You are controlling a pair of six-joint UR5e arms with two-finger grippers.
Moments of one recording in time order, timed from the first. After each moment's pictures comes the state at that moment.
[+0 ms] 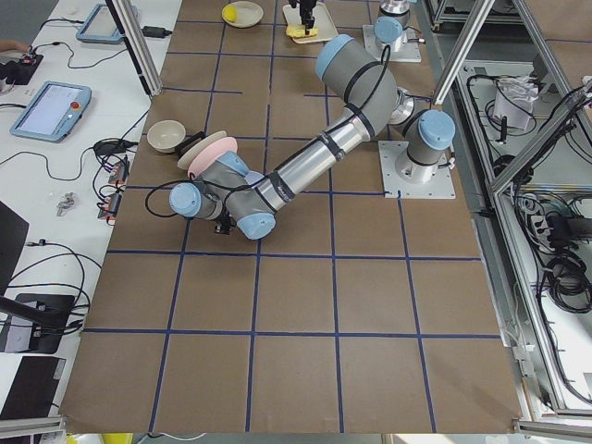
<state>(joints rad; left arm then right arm) -0.96 -2.36 -1.15 -1.63 1.38 0.79 1.15 -1.54 2.35 -2.44 -1.57 -0.75</state>
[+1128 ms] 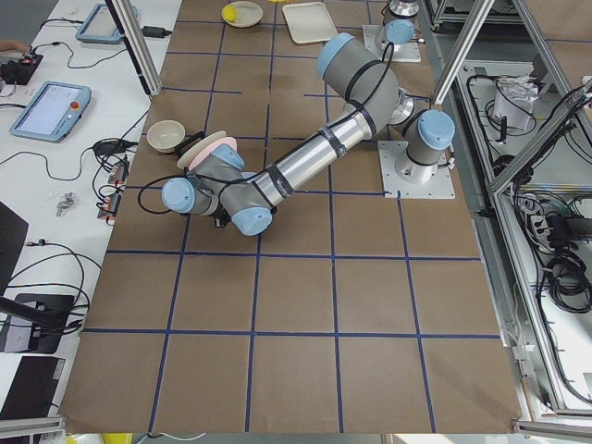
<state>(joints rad) -0.96 -2.33 -1.09 -1.74 1.39 0.80 1.63 -1.55 1.58 -1.50 -1.58 -0.06</state>
